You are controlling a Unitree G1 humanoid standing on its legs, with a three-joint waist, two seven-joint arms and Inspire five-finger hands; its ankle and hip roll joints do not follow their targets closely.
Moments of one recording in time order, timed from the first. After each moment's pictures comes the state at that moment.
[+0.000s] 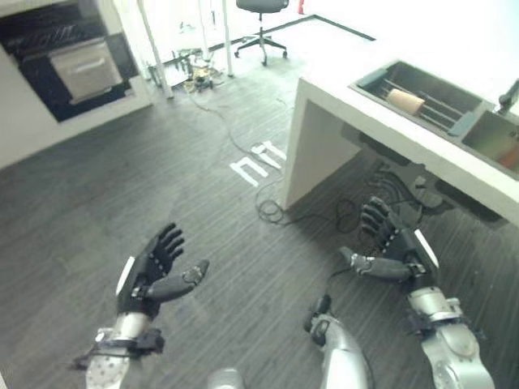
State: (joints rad) left arm 0.35 0.41 0.11 -0.08 -0.50 -0.22 -0.09; right arm 0.22 -0.40 -0.04 -0.16 0.43 -0.17 0.13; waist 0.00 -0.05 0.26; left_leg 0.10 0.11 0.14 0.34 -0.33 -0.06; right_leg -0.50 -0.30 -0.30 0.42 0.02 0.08
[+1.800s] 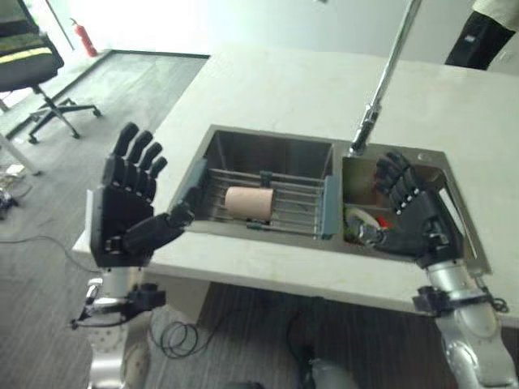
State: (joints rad) left arm 0.15 0.37 0.15 -0.28 -0.59 -0.43 -0.08; right arm 0.14 -0.46 -0.09 -0.34 0.44 -0.17 0.11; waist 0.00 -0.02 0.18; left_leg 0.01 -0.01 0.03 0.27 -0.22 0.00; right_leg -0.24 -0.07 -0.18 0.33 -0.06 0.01
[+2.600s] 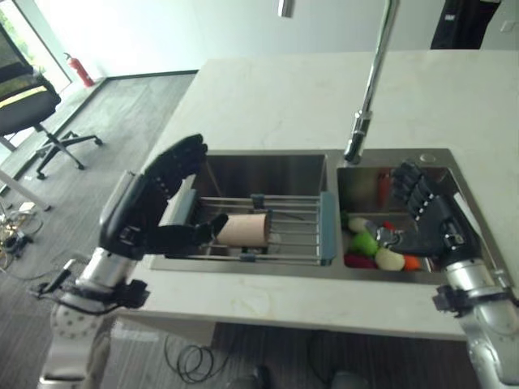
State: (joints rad) left arm 0.13 0.68 0.21 -0.26 -0.39 -0.32 -0.30; right arm 0.15 -0.55 -0.19 -0.28 0.43 -0.10 0.14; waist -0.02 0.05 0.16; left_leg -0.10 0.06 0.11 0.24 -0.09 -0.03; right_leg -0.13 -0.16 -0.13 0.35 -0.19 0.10
